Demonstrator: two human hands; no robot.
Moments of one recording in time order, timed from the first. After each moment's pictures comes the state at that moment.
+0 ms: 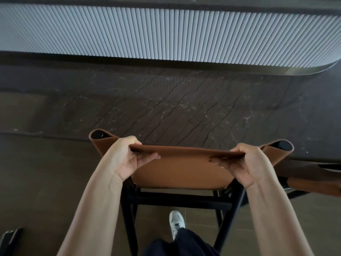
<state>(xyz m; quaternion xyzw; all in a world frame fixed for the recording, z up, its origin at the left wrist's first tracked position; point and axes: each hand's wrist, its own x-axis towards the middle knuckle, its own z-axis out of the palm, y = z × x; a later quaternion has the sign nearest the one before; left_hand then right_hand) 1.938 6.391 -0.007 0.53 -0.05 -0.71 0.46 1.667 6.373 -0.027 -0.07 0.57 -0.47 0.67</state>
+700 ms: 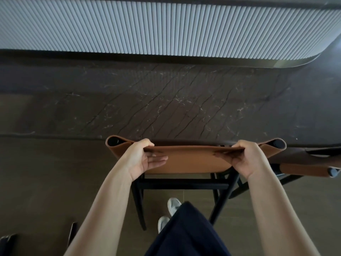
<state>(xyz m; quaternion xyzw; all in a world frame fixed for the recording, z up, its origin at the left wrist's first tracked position) 1.932 6.395 -0.052 0.55 -0.10 -0.73 0.38 1.654 6.380 -0.060 -0.04 0.59 -0.50 0.63</state>
